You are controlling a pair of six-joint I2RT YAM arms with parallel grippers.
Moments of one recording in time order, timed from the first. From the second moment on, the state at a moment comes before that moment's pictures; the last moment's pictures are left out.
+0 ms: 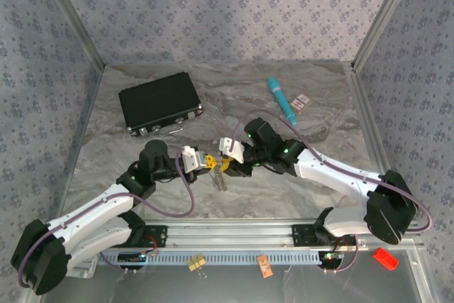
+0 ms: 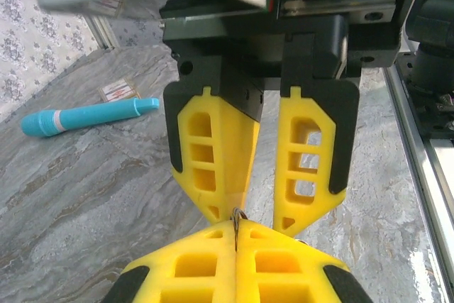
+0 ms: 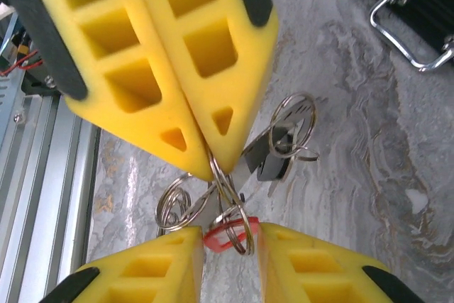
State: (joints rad) left arm -0.69 0.87 0.40 0.18 0.59 0.35; right arm 0.84 1.30 0.89 -0.31 -0.49 -0.43
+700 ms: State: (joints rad) left arm -0.69 0.86 0.40 0.15 0.56 0.36; right arm 0.86 1.29 0.90 -0.31 -0.47 -0.47
